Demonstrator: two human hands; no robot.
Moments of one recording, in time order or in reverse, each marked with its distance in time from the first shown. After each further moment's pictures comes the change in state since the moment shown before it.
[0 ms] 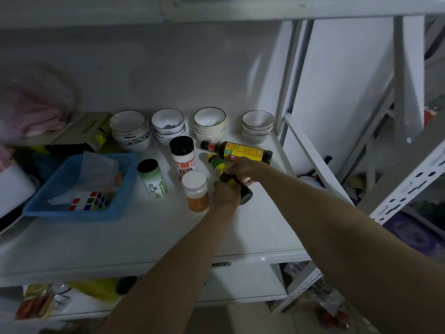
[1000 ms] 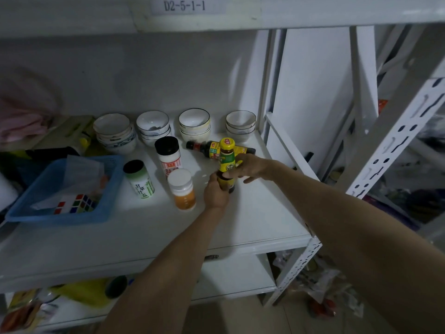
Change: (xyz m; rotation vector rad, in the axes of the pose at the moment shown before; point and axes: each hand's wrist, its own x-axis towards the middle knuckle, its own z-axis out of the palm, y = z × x) left_hand -0.009 -0.011 0.008 0.156 0.020 0.442; right_hand -0.052 0.036 -0.038 0.099 -0.065 -0.125
